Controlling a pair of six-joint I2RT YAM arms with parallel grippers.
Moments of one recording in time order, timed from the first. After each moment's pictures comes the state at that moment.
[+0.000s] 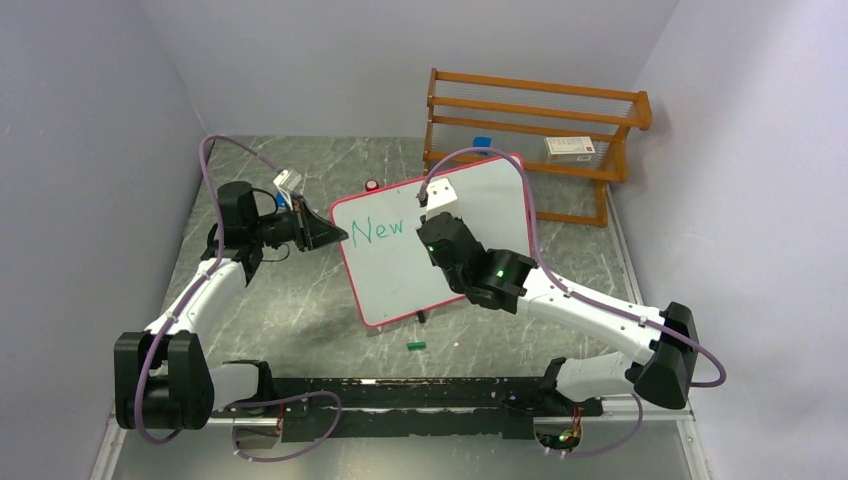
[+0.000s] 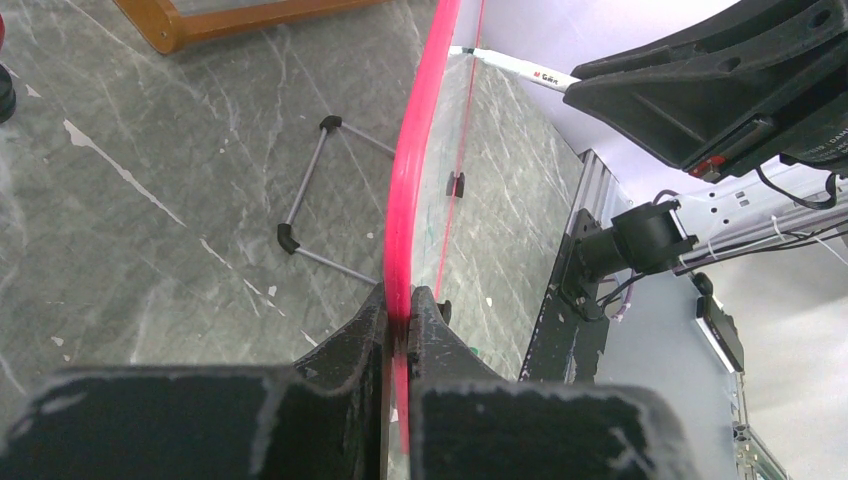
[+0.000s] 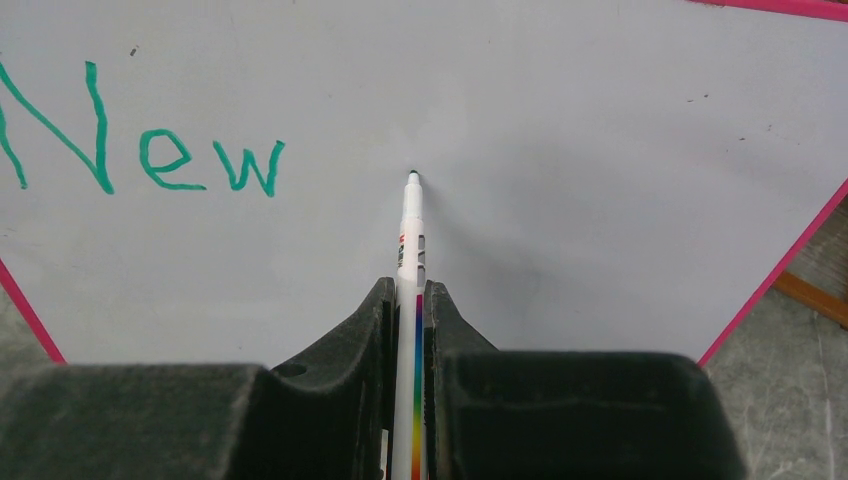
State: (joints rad) left arm -0.03 1.21 0.71 0.13 1.11 -0.33; right arm 1.04 1.28 1.10 -0.36 0.71 0.17
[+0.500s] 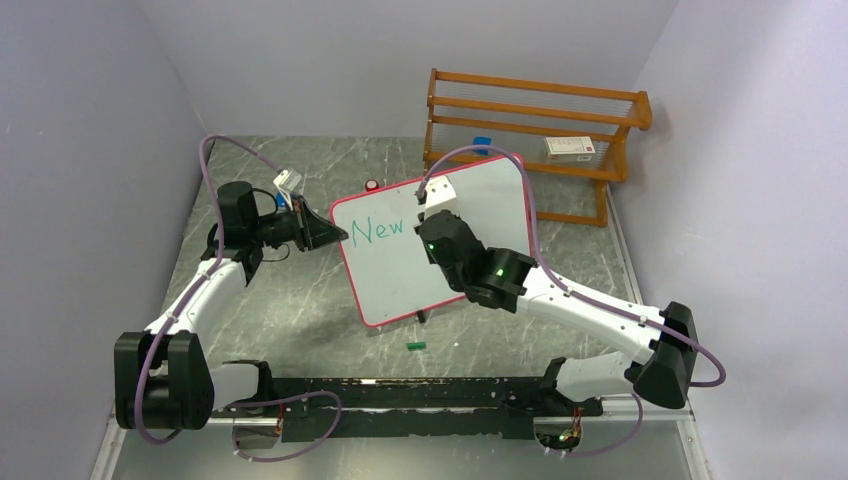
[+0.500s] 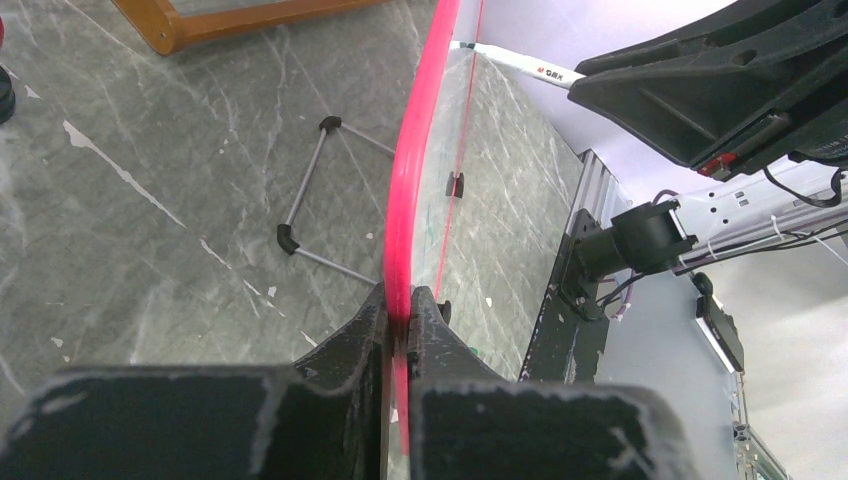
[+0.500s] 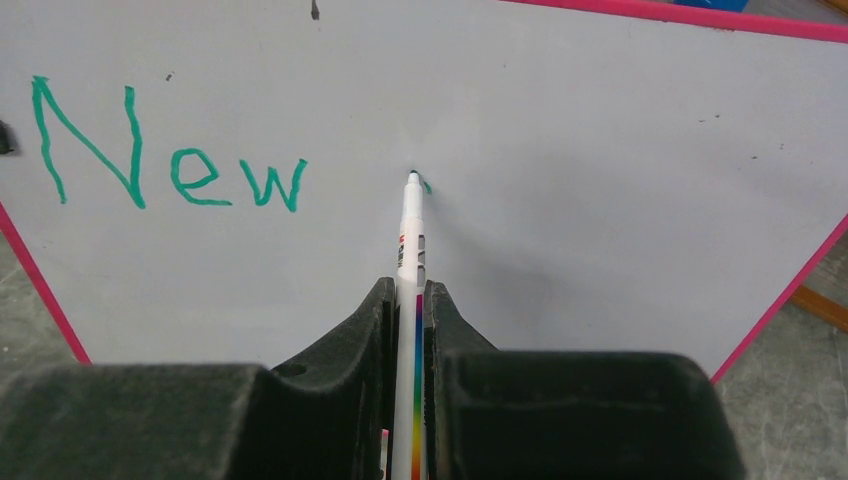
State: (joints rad) left arm -0.03 1.21 0.71 0.13 1.11 -0.33; right arm 1.04 1.28 1.11 -0.34 0.69 0.17
